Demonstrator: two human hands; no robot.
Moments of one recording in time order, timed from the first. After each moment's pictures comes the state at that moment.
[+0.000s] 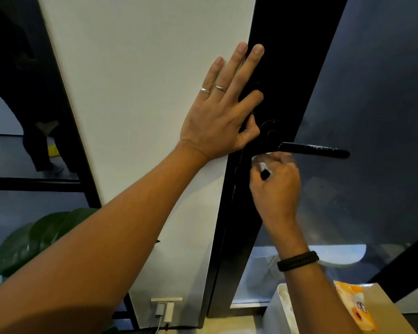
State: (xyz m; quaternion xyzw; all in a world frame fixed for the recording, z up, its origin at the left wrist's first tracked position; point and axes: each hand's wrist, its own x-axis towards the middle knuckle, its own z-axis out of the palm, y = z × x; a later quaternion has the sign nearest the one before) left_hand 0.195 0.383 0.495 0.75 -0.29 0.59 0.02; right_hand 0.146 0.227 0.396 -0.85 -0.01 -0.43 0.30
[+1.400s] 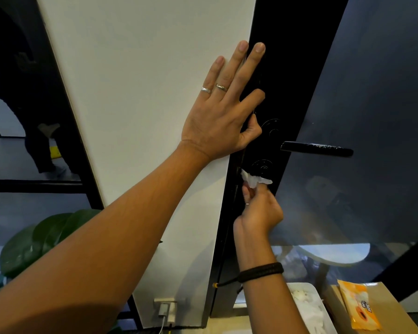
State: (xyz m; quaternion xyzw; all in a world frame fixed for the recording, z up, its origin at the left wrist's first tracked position) left_hand 0.198 0.382 0.494 0.75 -0.29 0.60 0.01; right_hand 0.150 0.286 0.357 -0.32 0.25 -0.31 0.86
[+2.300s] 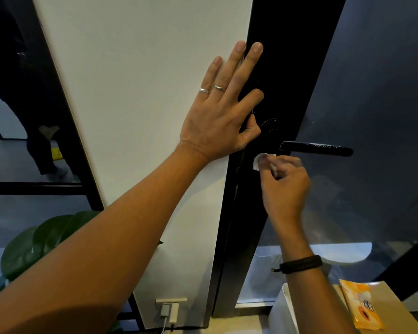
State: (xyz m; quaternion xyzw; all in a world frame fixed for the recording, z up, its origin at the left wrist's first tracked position) left_hand 0.197 0.382 0.496 0.75 -0.29 0.60 0.02; right_hand 0.156 0.218 0.385 -0.73 0.04 -0.42 0.53
